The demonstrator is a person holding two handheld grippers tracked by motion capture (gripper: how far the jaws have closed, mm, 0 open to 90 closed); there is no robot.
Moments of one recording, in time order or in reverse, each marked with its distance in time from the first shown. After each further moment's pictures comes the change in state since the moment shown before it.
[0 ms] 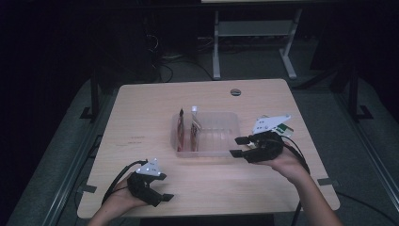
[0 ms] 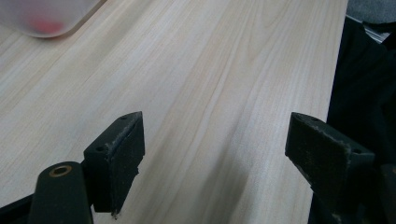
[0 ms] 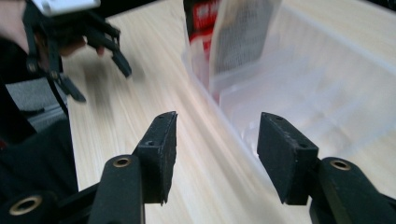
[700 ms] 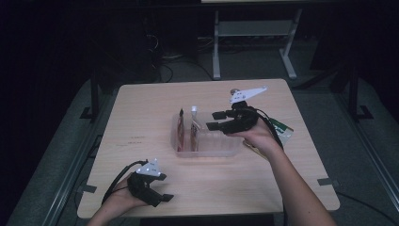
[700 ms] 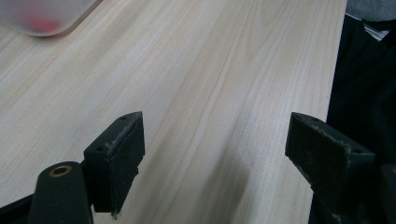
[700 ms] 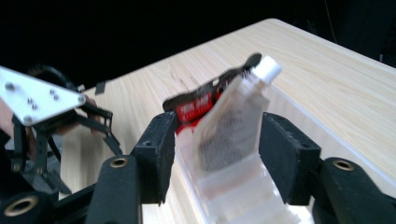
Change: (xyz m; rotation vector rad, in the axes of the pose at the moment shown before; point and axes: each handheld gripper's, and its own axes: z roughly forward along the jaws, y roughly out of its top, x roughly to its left) left arm 0.001 0.000 0.000 0.015 -0.005 0.015; right arm -0.029 0.074 0.043 -0.122 0.067 0.034
